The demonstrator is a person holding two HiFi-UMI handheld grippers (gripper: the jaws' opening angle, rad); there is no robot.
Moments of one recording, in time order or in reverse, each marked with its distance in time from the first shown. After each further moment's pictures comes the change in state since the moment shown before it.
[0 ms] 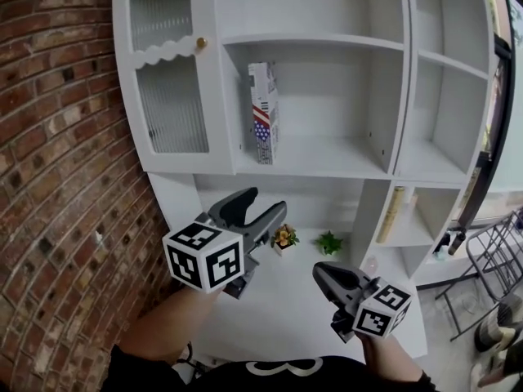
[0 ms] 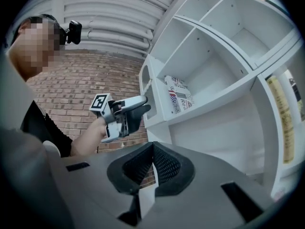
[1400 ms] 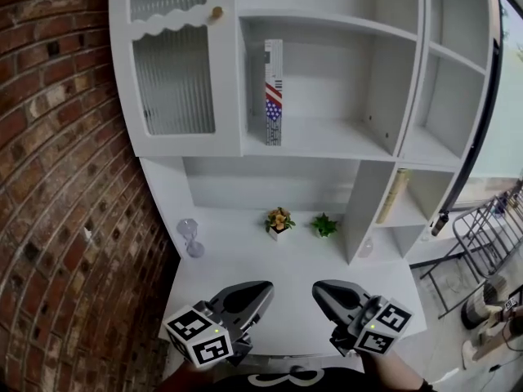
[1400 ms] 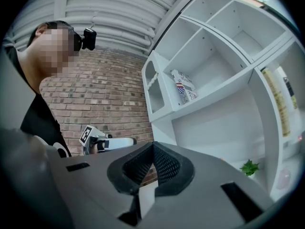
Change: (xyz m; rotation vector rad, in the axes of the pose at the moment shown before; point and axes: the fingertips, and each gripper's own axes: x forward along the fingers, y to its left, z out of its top) left arm -0.124 -0.039 -0.142 -0.306 0.034 -0.248; right arm 0.004 0.067 -0.048 0.010 0.003 -0.048
